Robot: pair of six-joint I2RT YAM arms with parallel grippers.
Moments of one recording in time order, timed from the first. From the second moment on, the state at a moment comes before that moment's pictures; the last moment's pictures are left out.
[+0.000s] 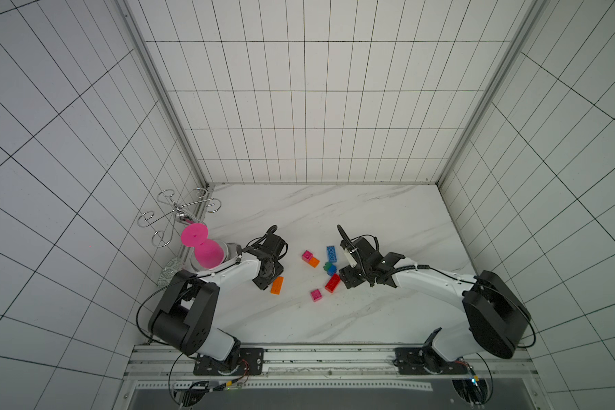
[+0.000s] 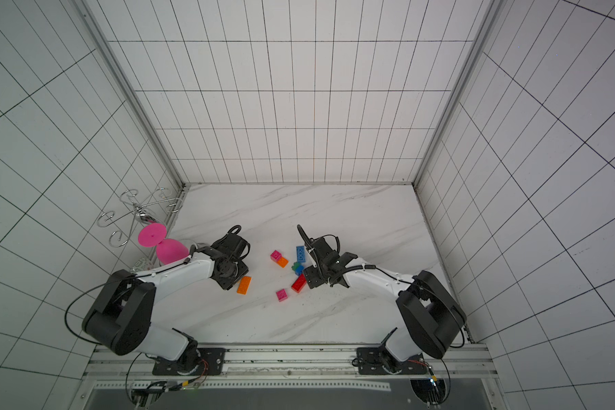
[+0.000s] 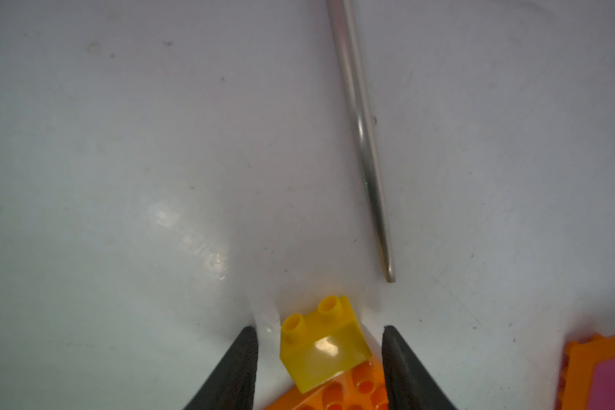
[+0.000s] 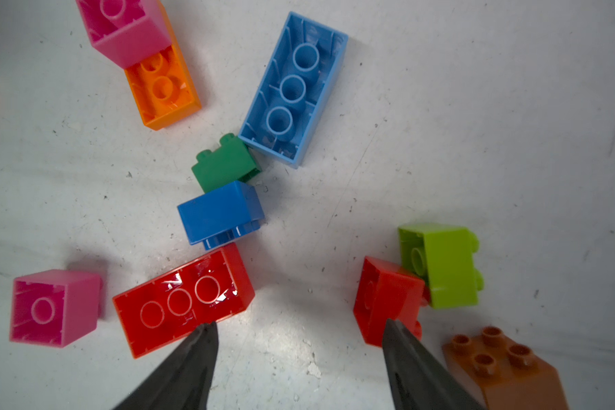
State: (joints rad) left arm -0.43 1.50 0.78 -0.61 -0.11 -1.23; right arm 0.75 1.49 0.83 -0.39 0.06 0.19
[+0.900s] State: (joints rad) left arm -0.43 1.30 0.78 -0.67 -0.07 -1.23; right arm 0.76 1.39 0.83 -0.36 0.07 0.19
